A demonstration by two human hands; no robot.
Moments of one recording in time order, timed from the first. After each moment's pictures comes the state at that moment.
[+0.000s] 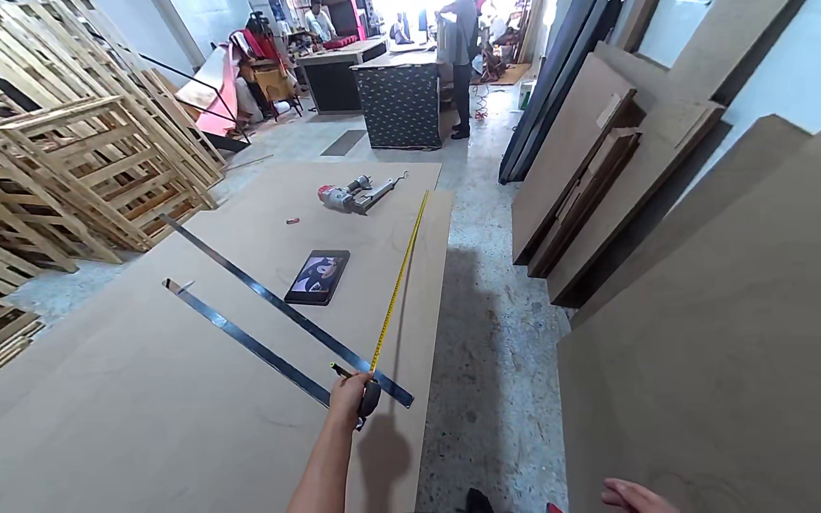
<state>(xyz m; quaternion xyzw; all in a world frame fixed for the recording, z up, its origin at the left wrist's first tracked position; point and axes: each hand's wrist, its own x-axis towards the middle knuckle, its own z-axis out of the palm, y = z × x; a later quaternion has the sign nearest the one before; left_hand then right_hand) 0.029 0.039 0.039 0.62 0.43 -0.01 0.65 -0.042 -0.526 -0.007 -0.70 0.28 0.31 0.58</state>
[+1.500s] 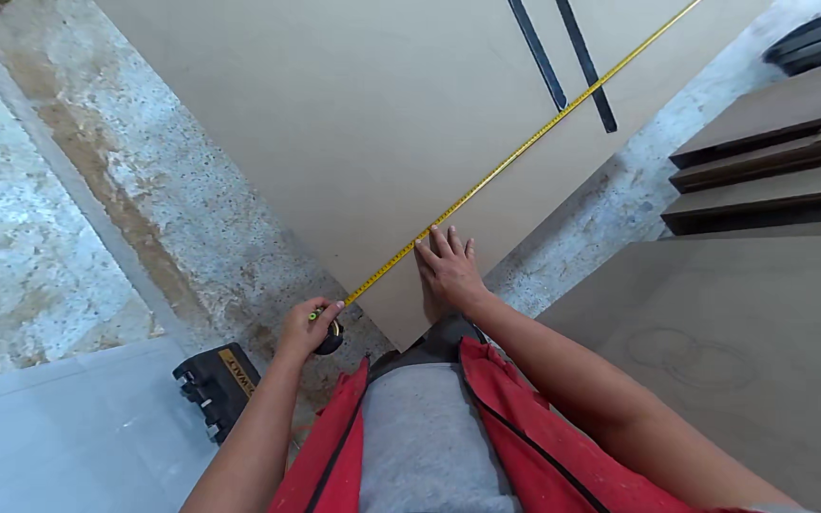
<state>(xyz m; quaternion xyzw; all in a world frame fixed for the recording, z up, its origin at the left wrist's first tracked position) -0.742 0.009 -0.056 0.70 0.53 -0.03 0.47 -0.434 -0.119 -0.063 -0.79 -0.57 0.20 0.04</state>
